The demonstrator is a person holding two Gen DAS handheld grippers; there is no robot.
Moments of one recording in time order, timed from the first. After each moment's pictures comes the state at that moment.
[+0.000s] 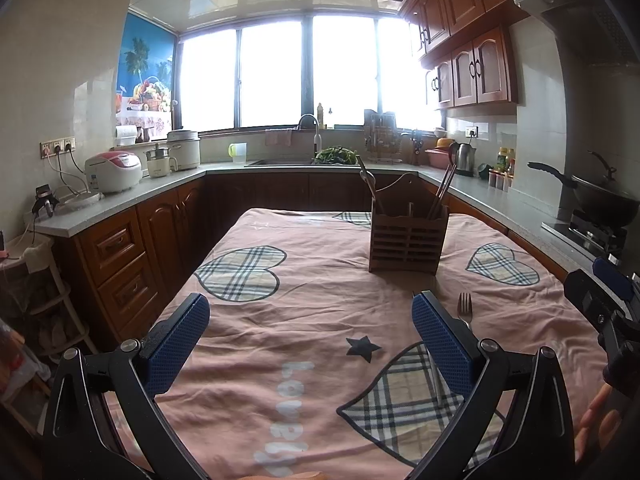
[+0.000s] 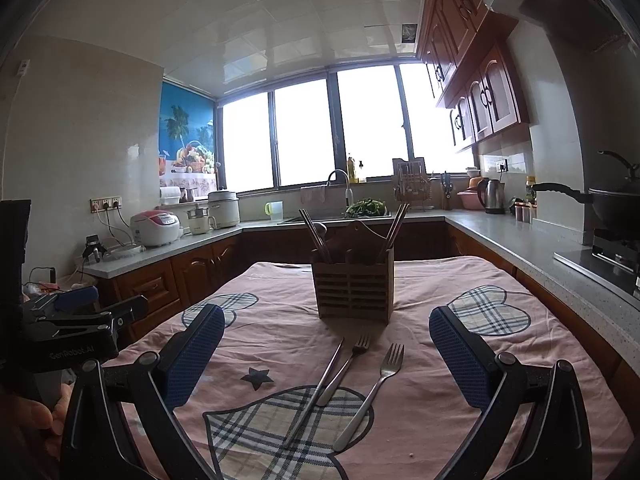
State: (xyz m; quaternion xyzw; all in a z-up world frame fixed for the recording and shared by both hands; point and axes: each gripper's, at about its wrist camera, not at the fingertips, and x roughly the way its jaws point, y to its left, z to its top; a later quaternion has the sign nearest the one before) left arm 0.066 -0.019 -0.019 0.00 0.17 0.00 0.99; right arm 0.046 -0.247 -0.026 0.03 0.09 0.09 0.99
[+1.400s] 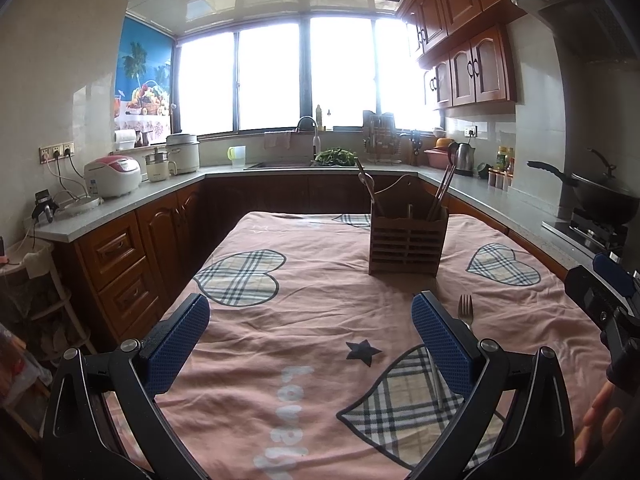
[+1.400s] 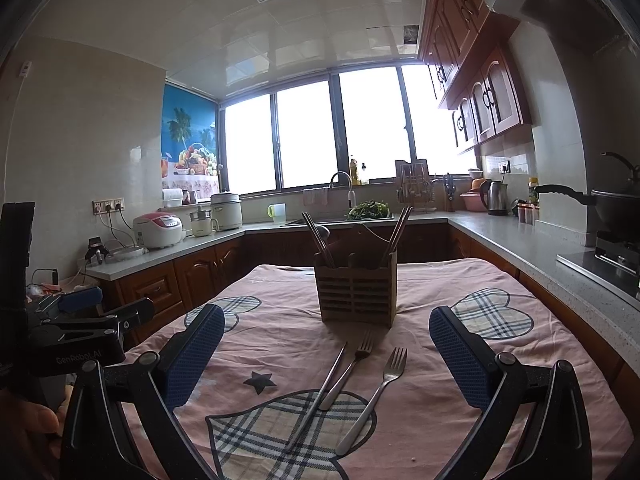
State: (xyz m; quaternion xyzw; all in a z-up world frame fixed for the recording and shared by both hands) left arm 0.071 -0.021 -0.019 0.00 0.17 0.00 0.99; right arm 0.043 -0.244 -0.021 0.03 0.08 0.10 0.99
